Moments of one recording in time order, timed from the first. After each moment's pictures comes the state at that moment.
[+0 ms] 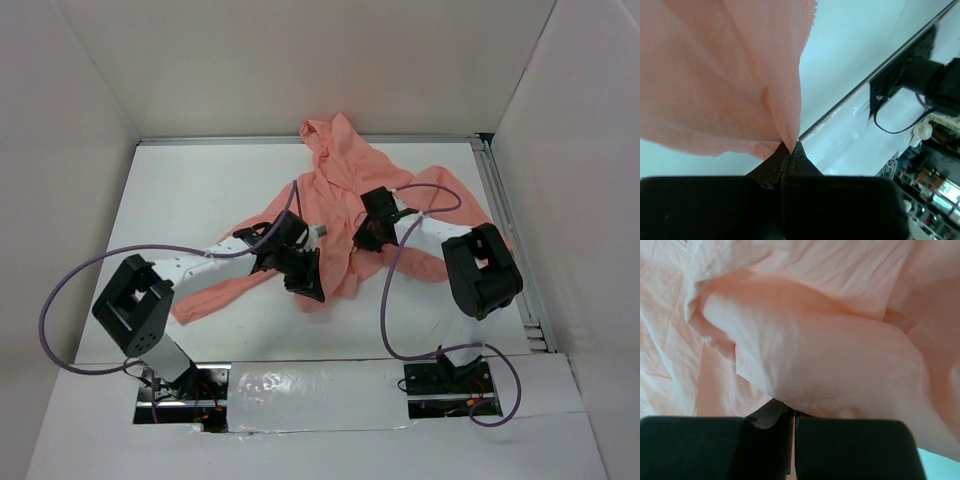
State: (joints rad) left arm -0.71 1.57 1.05 -0.47 0.50 -0.63; right arm 0.43 1.76 1.03 -0.26 0.08 0.97
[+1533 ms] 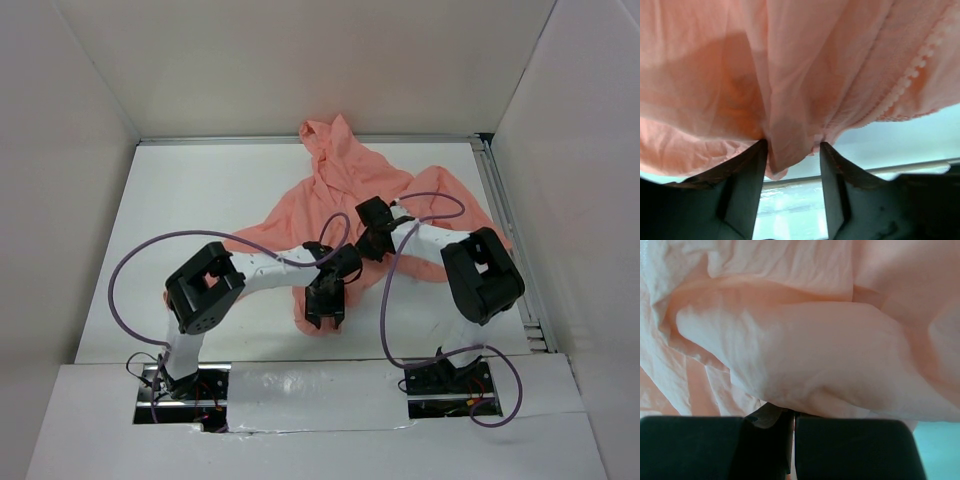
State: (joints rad) left arm -0.99 1.97 1.34 -0.83 0.10 -1.01; right arm 0.48 1.74 0.97 -0.30 0.22 1.06
